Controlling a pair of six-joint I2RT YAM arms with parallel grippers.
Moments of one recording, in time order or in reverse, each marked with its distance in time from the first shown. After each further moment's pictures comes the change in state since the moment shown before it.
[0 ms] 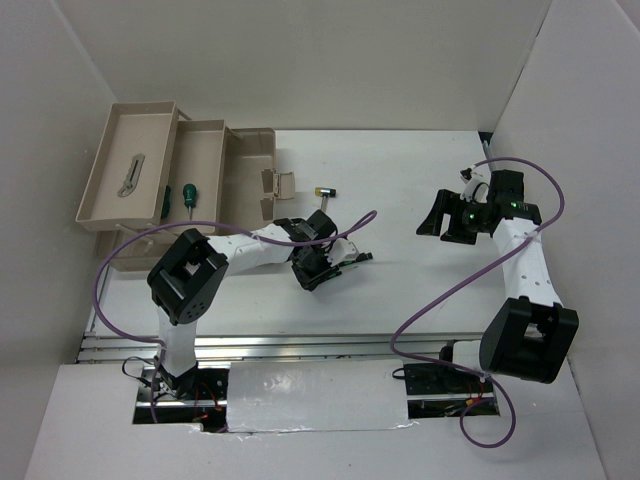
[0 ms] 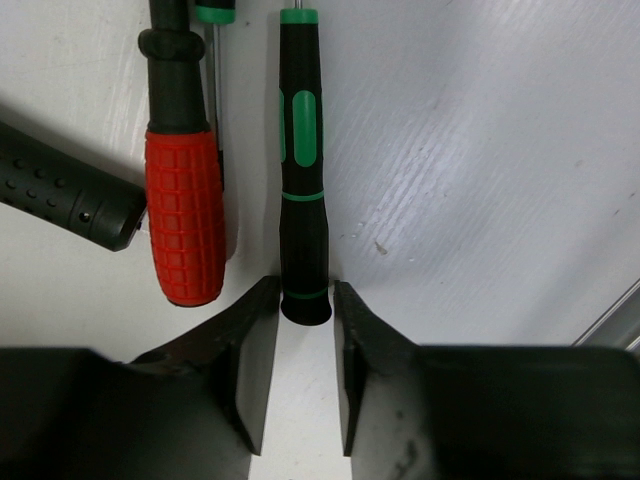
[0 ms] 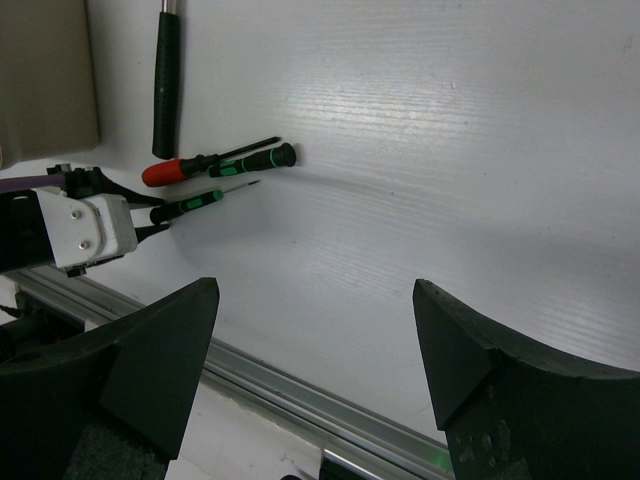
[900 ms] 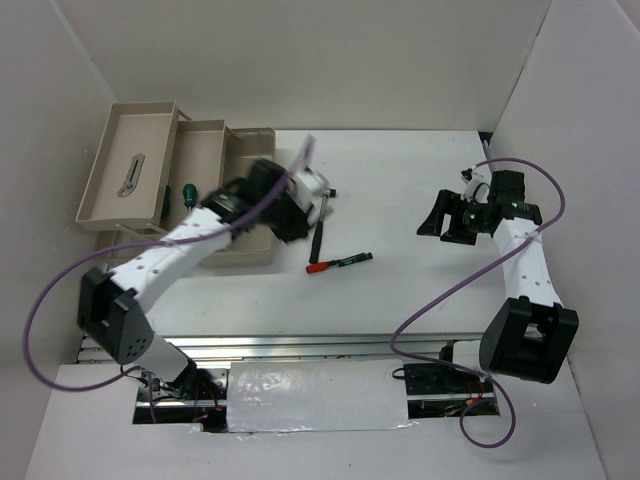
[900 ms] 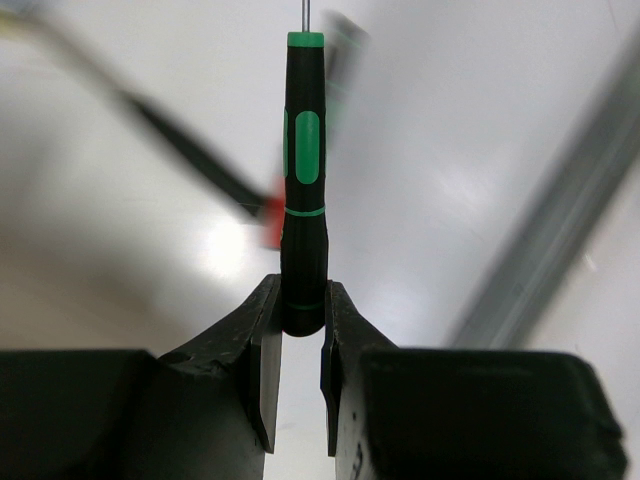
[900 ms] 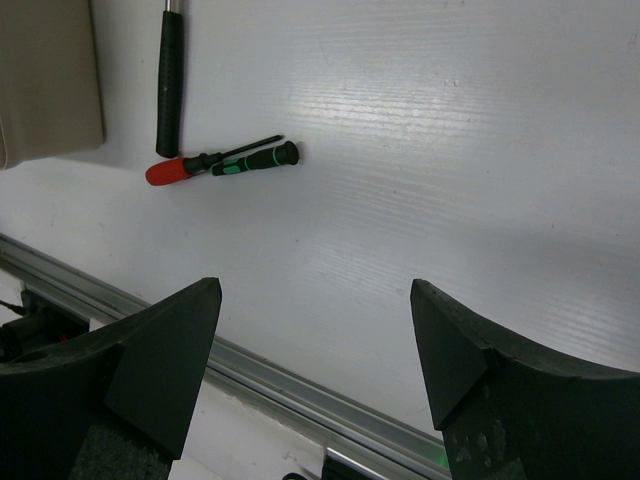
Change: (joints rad) left arm 0.064 -0.322 0.026 -0.010 0.150 -0.111; right arm -0.005 0.000 0.000 -0.006 -0.009 0.000
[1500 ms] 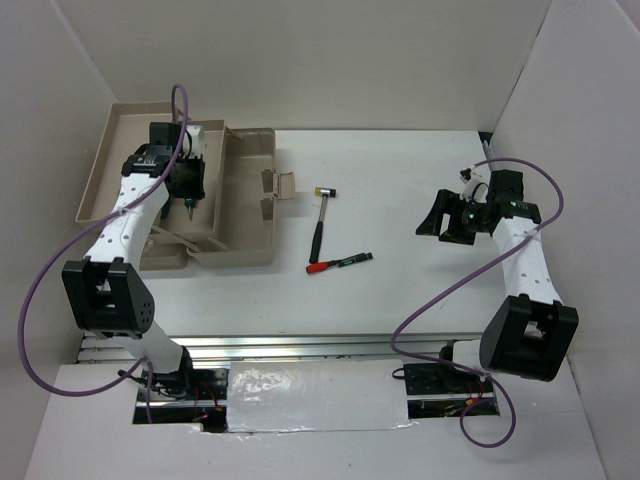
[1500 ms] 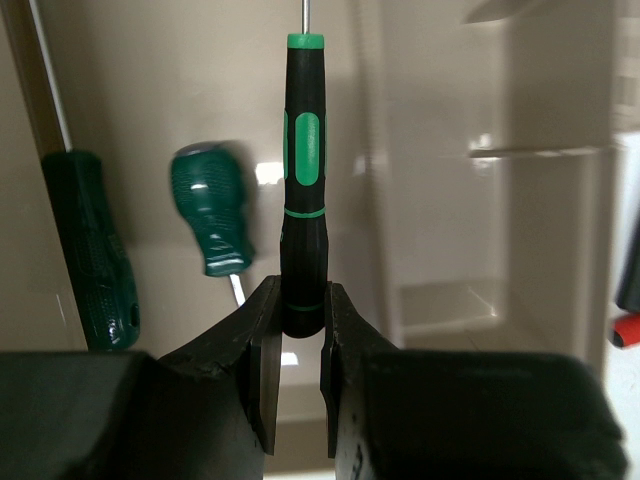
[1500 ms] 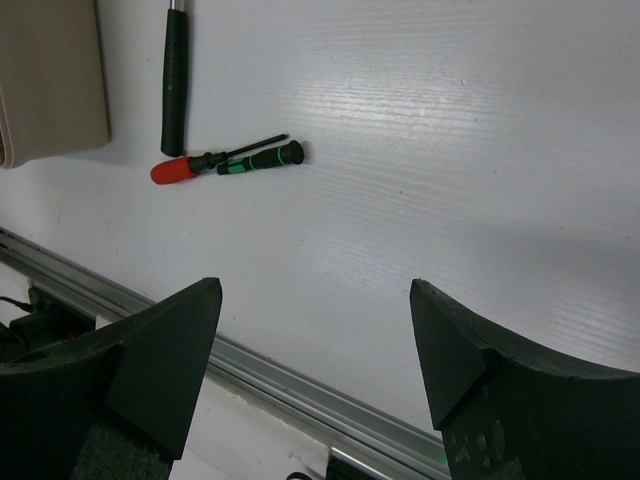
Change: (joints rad) left arm 0.687 0.000 0.211 -0.163 -0.312 -0.191; right arm 0.008 0.010 0.003 0.000 -0.010 0.008
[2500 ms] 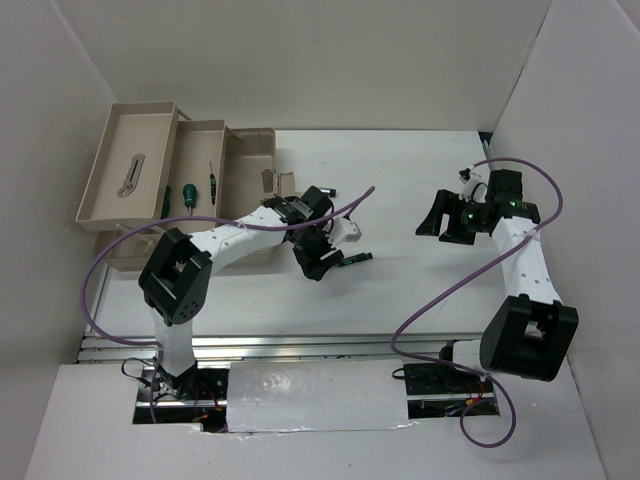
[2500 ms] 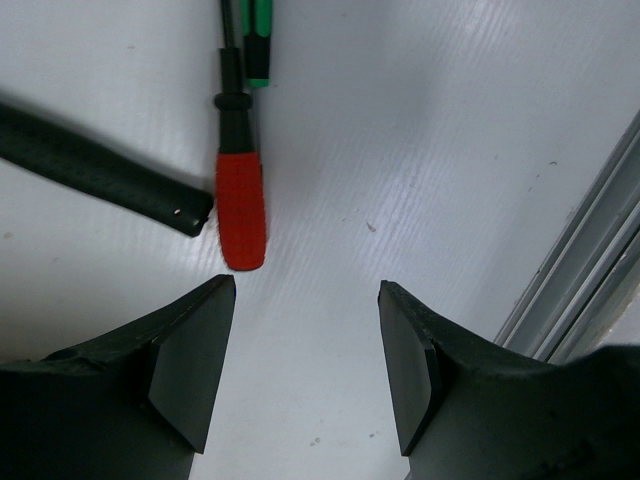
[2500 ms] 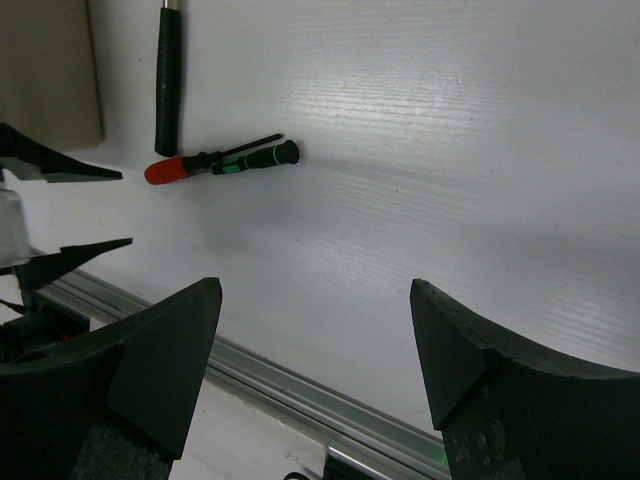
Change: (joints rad) left arm -0.681 0.255 -0.079 0.037 0.287 0.375; right arm 0.008 0.000 0.000 0.000 0.016 0.000
